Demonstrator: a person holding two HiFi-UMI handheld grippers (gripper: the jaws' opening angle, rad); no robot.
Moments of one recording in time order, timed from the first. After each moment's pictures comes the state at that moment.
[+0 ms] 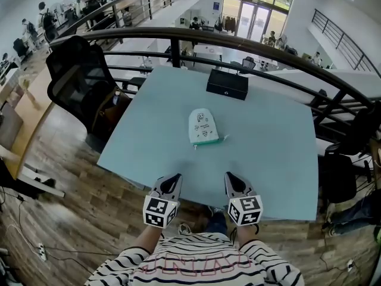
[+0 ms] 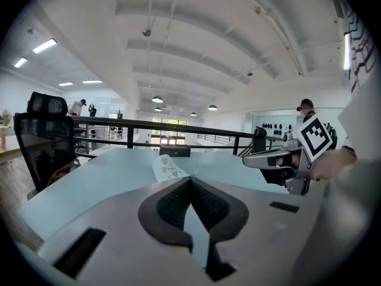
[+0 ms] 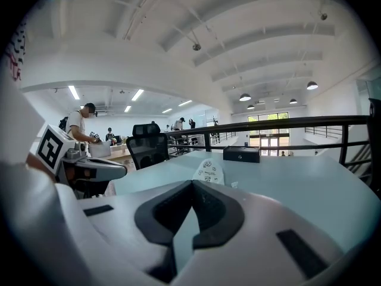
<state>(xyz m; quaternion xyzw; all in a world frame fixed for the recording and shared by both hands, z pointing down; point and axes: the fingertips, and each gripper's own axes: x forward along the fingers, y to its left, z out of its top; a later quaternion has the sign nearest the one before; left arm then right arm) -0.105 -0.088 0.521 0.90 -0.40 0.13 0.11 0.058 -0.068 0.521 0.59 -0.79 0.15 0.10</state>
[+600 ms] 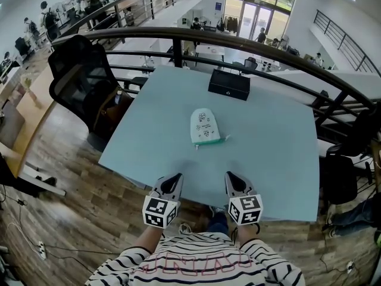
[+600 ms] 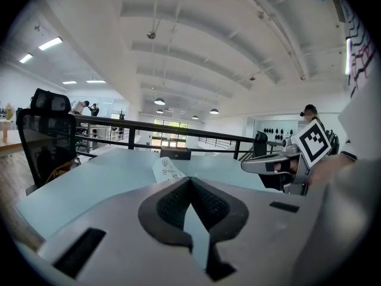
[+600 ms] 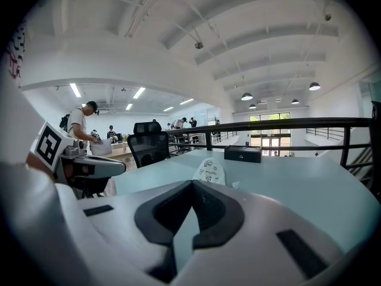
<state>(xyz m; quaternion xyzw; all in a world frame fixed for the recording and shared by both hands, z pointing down) -0.109 -0.087 0.514 0.90 -0.40 0.11 0.11 0.054 -0.070 0.521 0.59 -0.79 0.14 0.11</state>
